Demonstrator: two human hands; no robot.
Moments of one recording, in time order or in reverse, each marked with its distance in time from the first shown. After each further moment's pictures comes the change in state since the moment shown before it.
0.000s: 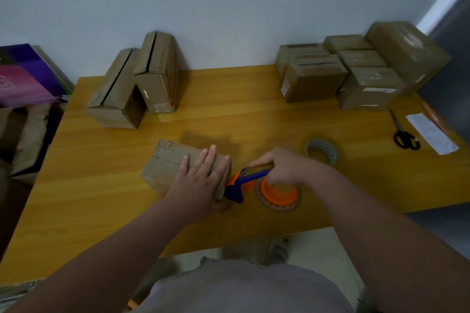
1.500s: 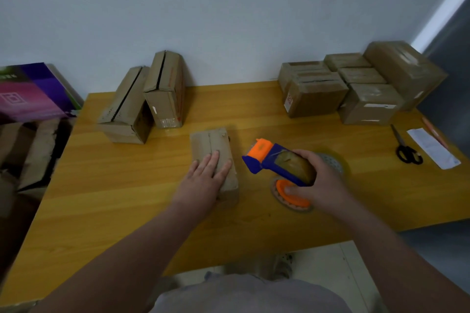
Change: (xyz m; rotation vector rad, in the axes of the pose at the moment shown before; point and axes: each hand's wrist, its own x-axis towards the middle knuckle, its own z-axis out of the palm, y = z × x) left_hand 0.017 -0.014 -0.012 0.014 0.030 -0.070; right_hand -0.037 0.032 0.017 0.579 0.566 -0.122
